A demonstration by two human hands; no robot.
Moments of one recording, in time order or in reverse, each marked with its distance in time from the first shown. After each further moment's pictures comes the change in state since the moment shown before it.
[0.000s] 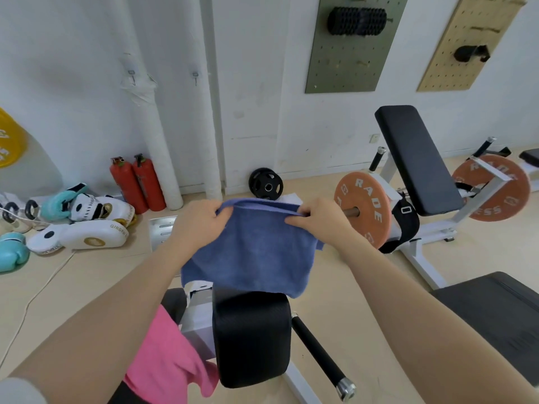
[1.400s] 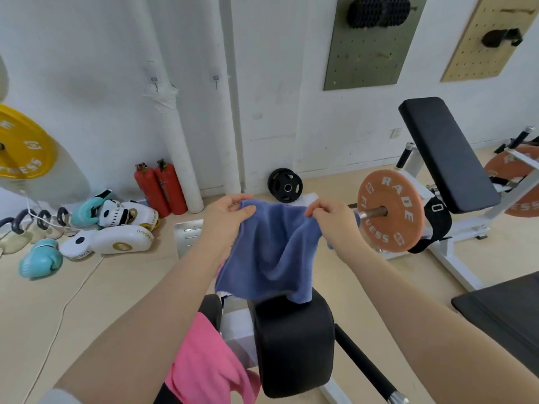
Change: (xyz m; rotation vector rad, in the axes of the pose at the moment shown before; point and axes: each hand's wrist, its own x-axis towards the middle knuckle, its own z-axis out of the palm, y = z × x) left_hand 0.013 -0.030 -0.015 -1.021 0.027 -0.342; right_hand 0.018 -0.059 0.046 0.542 0.211 0.185
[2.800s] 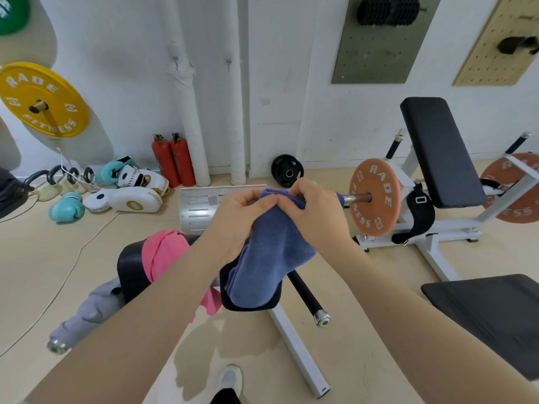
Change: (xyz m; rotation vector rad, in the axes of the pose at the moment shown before) left_hand -0.225 -0.004 0.106 -0.235 -0.166 0.086; right_hand -0.173 0.033 -0.110 -0.270 0.006 -0.562
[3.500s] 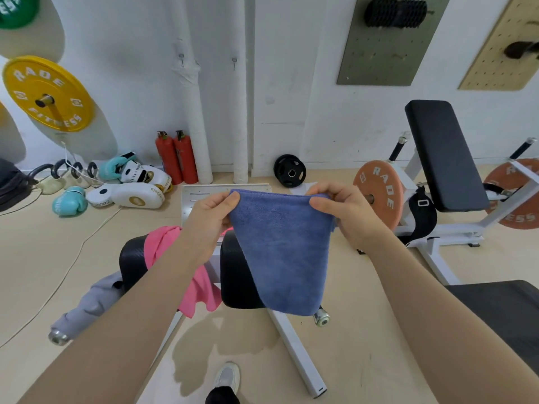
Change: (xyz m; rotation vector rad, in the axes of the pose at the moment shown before) left_hand -0.005 -0.009 -0.044 0.027 0.152 0.006; right_hand 0.001 0.032 -0.036 0.858 -0.358 0.220
